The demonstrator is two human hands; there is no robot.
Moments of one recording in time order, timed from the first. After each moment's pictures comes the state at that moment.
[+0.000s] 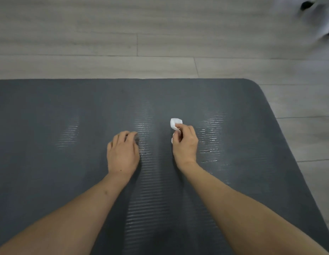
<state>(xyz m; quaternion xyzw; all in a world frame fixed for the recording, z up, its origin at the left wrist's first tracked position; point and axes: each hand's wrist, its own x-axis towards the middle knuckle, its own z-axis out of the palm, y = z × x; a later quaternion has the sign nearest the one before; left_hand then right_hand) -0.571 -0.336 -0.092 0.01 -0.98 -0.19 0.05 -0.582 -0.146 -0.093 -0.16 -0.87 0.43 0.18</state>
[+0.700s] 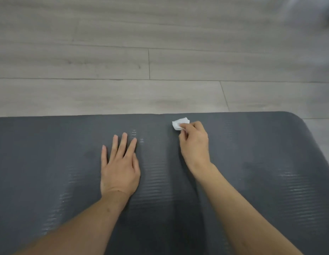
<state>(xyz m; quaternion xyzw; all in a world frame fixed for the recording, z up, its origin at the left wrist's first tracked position) -0.762 -0.392 -0.152 -0.01 -0.99 -0.11 0.00 -0.808 -0.173 -0.112 -0.11 -0.93 0.34 0.11</state>
